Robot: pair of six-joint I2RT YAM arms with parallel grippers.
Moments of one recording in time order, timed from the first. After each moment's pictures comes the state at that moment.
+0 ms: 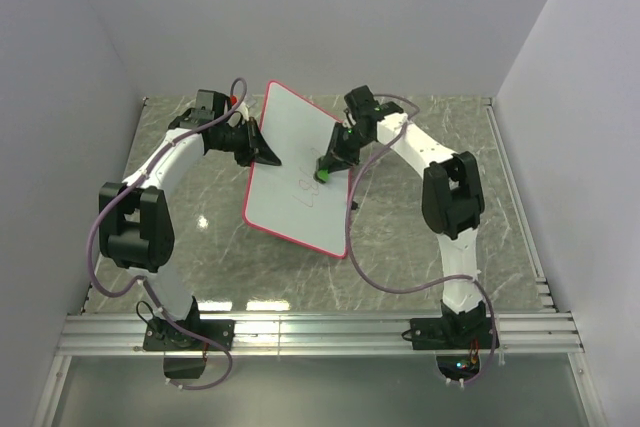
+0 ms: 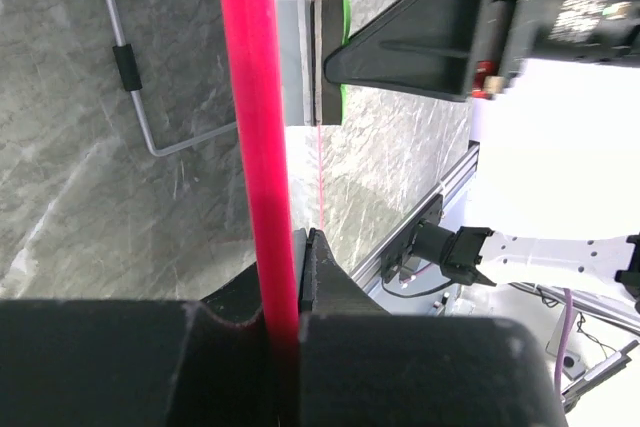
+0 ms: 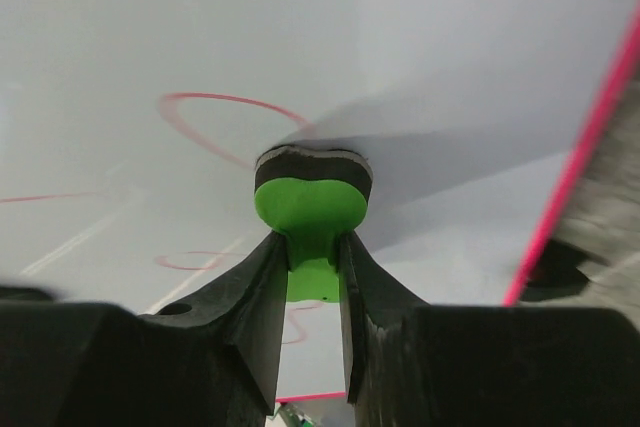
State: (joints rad) left arm -0.17 1.75 1.42 -0.62 0.78 -0.45; right arm 0.45 2.17 1.88 -0.82 -0.45 0.71
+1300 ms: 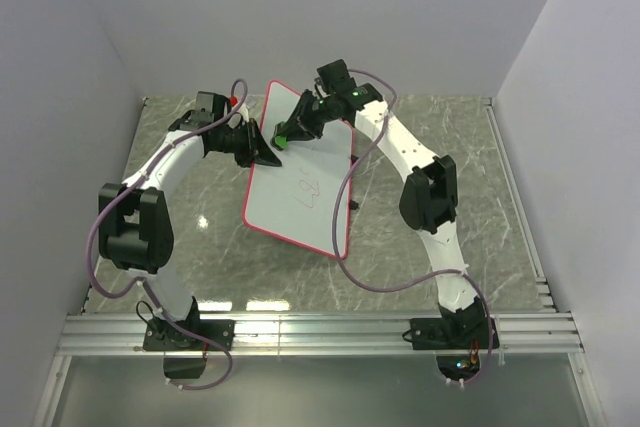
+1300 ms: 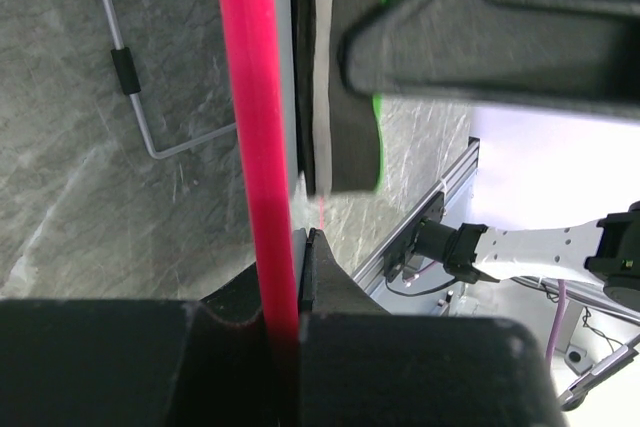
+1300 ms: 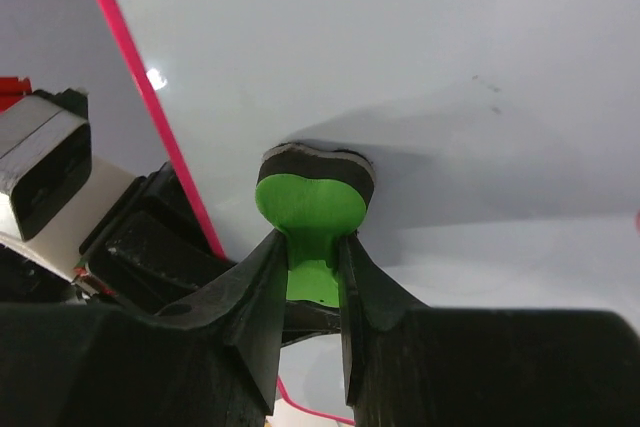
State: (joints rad) left arm -0.17 1.75 1.39 -0.58 0.80 -0.44; right arm 0.53 2.34 2.32 -0.78 -0.57 0.99
